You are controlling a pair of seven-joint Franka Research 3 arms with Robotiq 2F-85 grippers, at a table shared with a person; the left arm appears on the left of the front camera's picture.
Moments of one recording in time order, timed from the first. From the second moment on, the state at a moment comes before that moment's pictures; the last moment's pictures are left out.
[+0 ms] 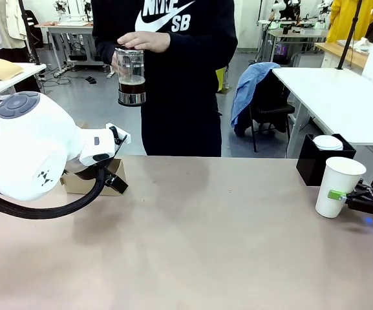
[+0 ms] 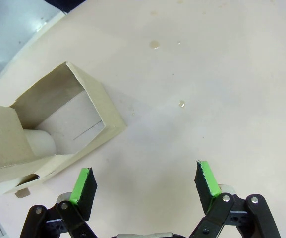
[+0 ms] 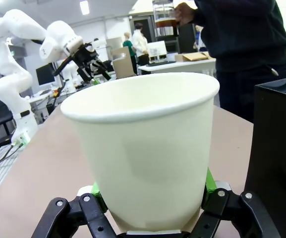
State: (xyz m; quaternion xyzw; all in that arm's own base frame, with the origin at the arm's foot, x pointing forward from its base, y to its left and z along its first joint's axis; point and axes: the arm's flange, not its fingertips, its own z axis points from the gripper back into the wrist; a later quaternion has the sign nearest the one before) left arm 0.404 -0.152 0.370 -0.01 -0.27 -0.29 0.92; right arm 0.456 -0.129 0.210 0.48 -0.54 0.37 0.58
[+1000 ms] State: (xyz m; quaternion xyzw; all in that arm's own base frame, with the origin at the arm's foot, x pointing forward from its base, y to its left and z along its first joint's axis) left arm 0.404 -0.152 0.370 -0.01 -0.27 -0.29 0.92; right arm 0.438 0.010 0.339 0.39 -0.61 0.36 0.59
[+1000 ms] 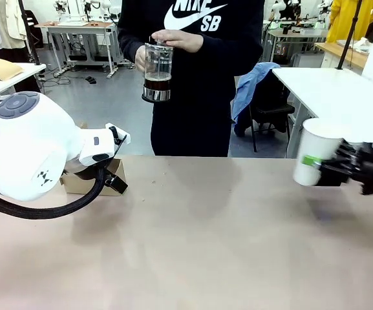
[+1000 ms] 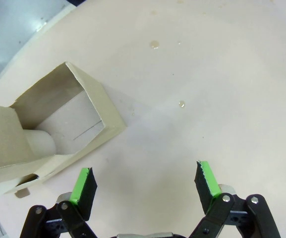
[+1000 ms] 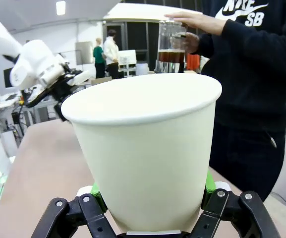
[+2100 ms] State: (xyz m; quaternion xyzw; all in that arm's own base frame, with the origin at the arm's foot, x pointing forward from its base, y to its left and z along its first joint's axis) left arm 0.404 -0.152 0.370 -0.01 -0.27 -0.29 0.92; right arm 0.597 0.163 0.250 0.44 -0.58 0.34 0.60
